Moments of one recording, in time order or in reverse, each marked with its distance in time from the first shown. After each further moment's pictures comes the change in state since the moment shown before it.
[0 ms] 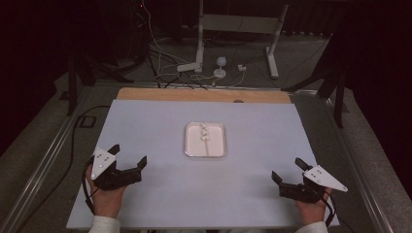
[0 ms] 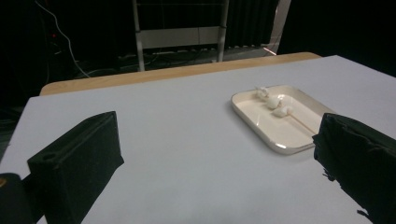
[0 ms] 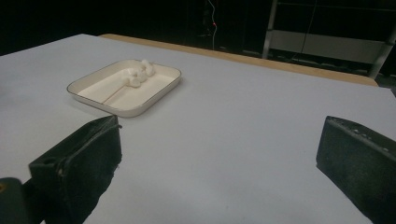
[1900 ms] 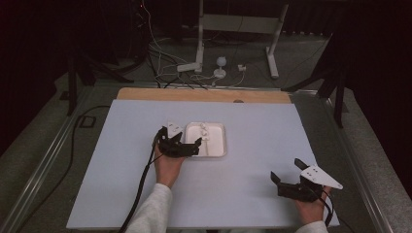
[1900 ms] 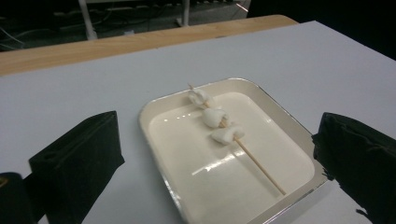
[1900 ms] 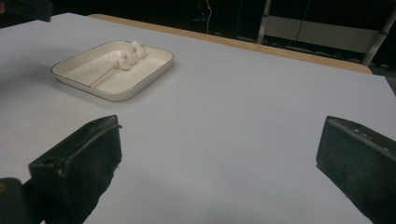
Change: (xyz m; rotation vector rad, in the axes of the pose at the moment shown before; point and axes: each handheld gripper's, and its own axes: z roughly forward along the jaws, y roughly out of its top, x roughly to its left) left arm -0.087 0.019 0.161 0.203 -0.134 -0.006; right arm 0.000 -0.003 0.006 0.058 -0.028 -0.031
